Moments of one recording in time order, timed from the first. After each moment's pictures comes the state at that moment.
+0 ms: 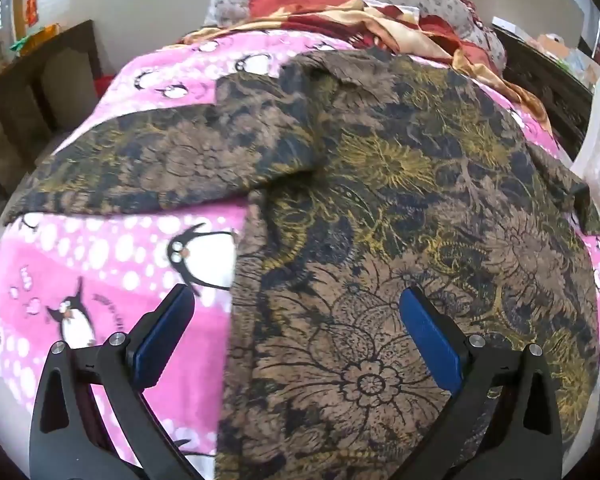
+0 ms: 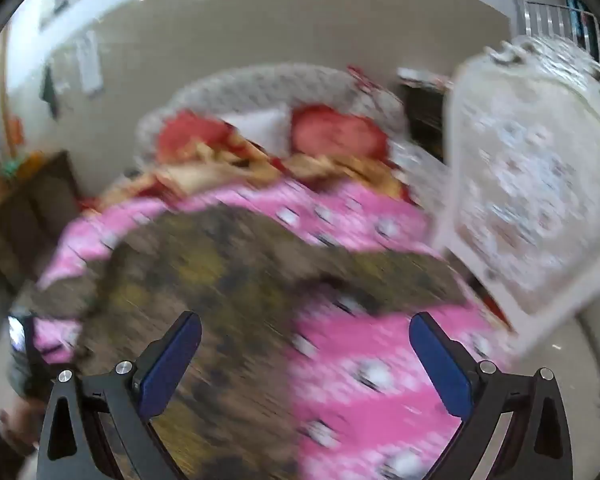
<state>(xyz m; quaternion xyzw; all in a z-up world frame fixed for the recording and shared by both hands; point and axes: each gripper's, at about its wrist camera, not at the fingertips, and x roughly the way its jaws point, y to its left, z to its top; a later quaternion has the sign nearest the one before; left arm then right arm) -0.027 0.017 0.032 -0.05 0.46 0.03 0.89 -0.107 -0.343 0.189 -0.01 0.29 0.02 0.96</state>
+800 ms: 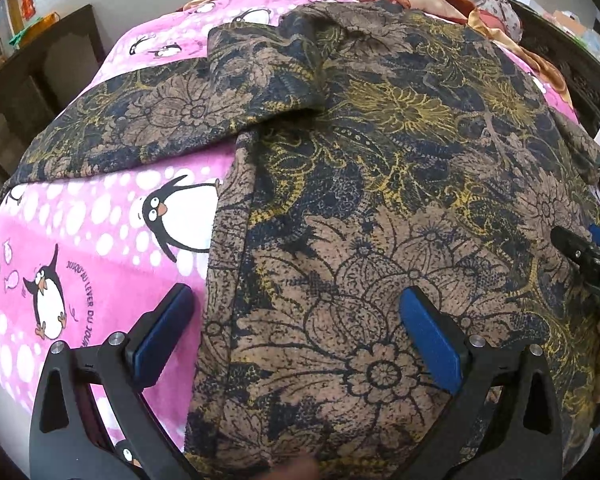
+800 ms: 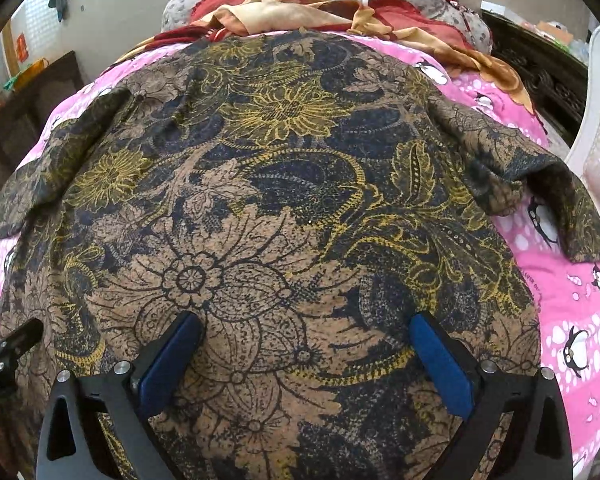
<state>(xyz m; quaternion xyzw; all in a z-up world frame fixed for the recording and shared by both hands) -0.013 0.008 -0.001 -0.07 0.48 0.02 0.87 0.021 -0.230 -0.005 -0.04 0.48 0.05 0.88</state>
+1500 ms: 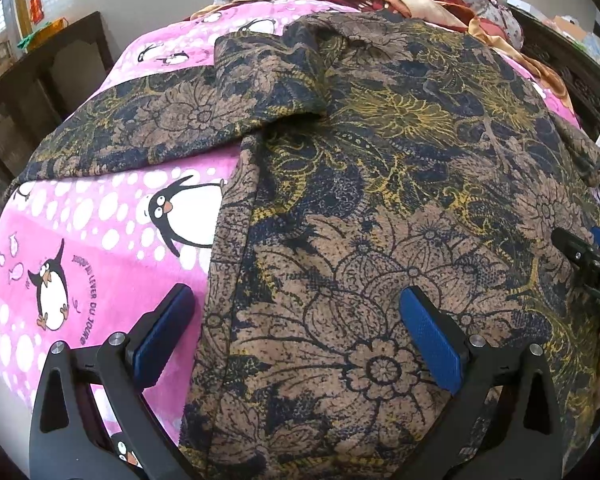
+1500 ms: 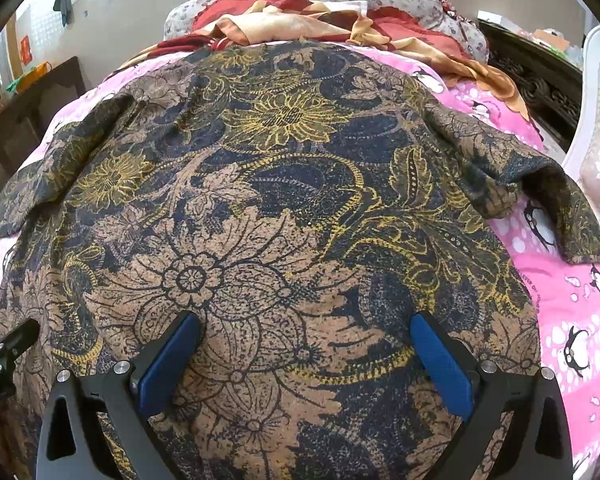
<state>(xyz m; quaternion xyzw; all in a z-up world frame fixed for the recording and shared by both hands) -0.024 0.010 0.002 -0.05 0.49 0.05 0.87 0.016 -0.228 -0.006 -0.05 0.46 0.05 0.89</state>
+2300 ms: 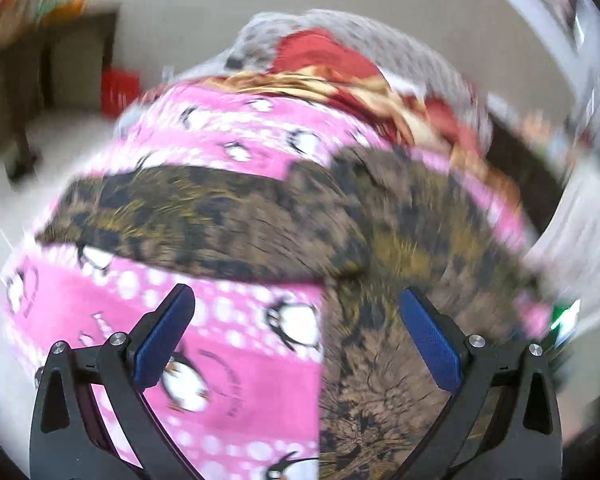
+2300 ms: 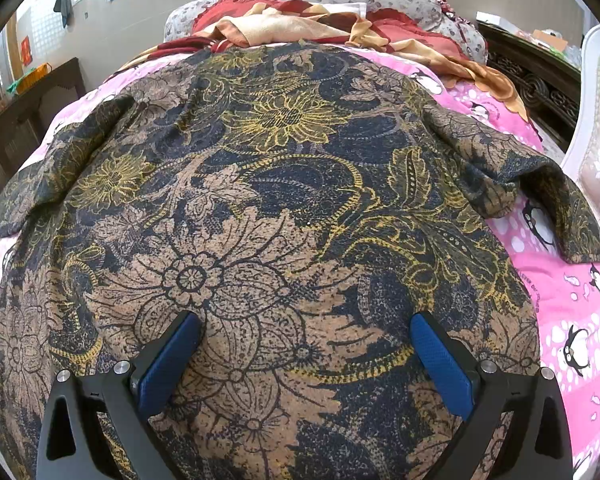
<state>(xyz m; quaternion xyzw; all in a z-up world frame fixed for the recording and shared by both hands) -0.034 0.190 0.091 -0.23 0.39 -0.03 0.89 0.015 -0.228 -0.006 -0.05 0.46 0.05 0.89</state>
